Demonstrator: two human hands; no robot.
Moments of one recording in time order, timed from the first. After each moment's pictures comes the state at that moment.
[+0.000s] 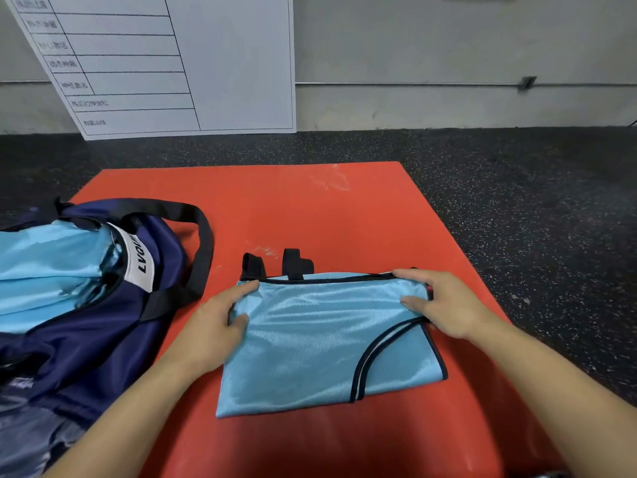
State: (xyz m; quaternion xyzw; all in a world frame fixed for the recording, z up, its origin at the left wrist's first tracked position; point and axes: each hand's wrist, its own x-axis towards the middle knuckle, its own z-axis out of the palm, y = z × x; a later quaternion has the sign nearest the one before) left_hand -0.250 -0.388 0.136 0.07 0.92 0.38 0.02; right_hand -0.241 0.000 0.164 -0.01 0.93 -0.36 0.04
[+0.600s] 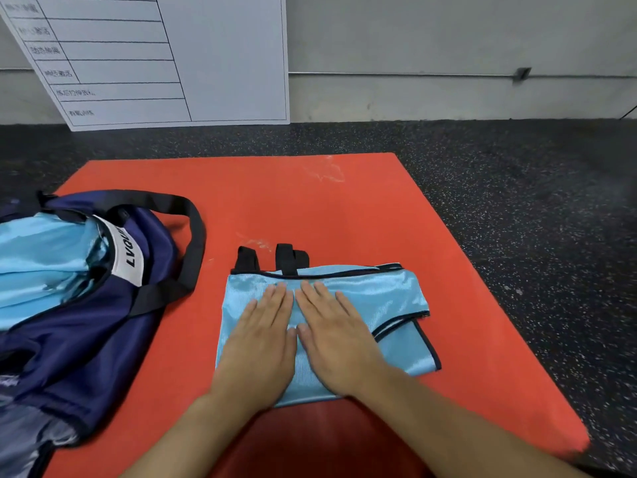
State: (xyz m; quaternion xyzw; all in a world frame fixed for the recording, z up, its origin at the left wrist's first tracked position) left_hand -0.216 -0.320 0.089 0.22 0.96 0.10 -0.13; right_hand -0.207 -0.150 0.108 -0.16 0.98 -0.10 -0.01
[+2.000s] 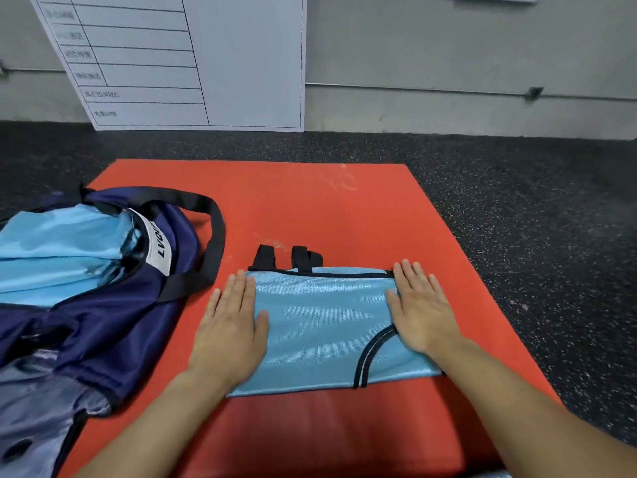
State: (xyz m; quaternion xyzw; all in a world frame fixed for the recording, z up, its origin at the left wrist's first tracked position) left_hand -0.222 -0.371 0.106 0.10 0.99 0.08 -0.10; right_hand -0.231 -0.045 0.130 0.01 1.00 -0.03 0.04
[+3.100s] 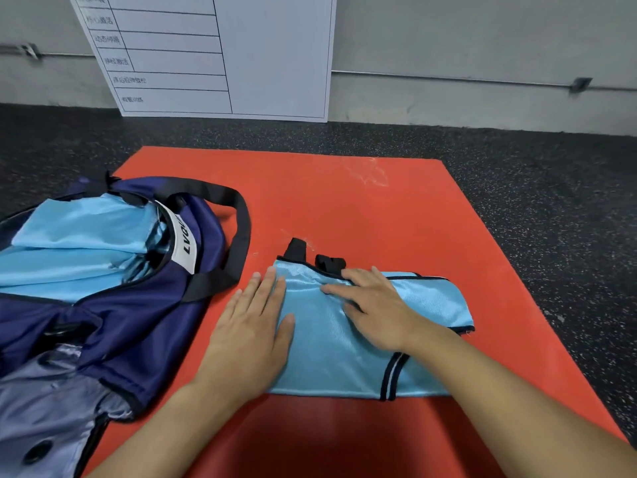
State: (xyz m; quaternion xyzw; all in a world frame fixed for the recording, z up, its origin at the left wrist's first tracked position) left_hand -0.218 -0.384 0.118 0.12 0.98 0.10 -0.09; right_hand -0.272 -0.142 0.139 -0.21 0.96 -0.18 0.08
